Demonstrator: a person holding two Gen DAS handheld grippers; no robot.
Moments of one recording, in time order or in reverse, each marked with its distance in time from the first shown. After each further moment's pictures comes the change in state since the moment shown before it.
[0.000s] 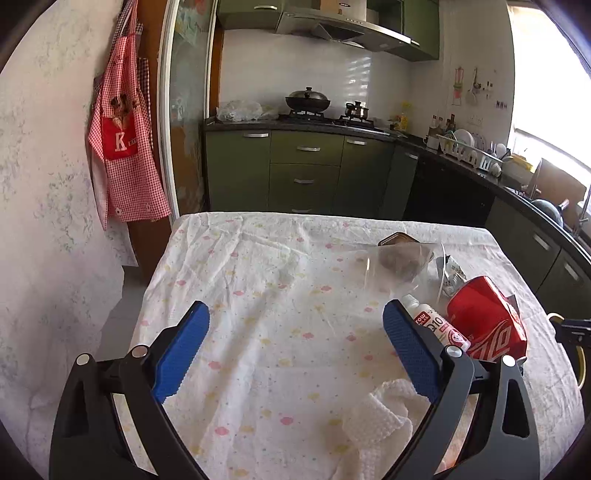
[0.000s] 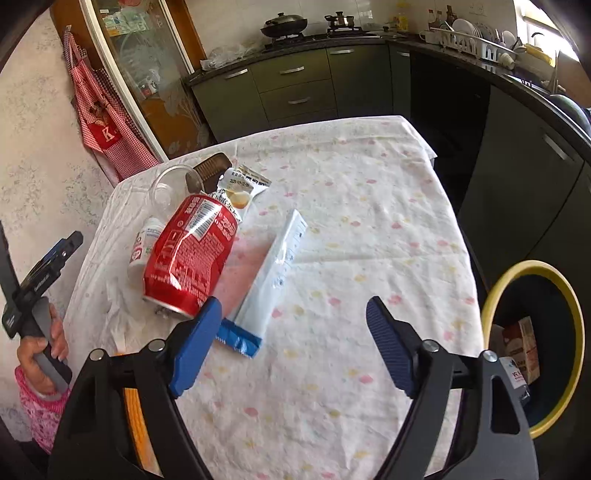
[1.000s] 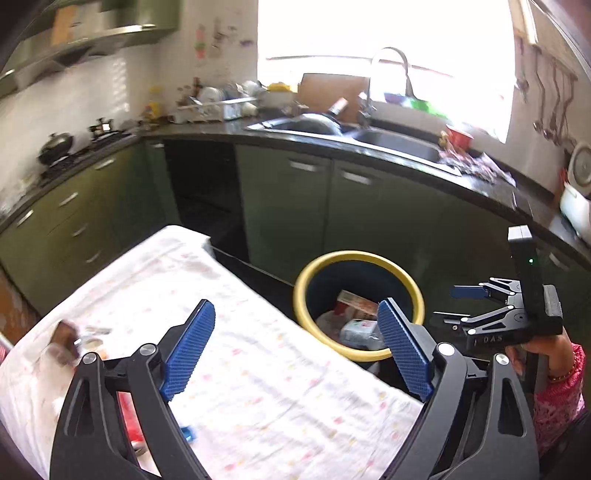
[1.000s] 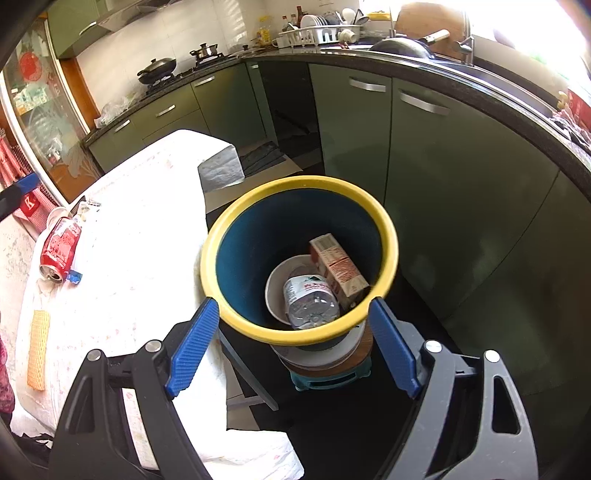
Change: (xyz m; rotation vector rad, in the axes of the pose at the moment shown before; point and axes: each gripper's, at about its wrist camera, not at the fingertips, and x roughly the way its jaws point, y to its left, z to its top) left arm -0.094 -0.348 0.021 0.522 0.104 -0.662; right arm -0.139 -0.220 -0.136 0.282 -0.103 -0.268
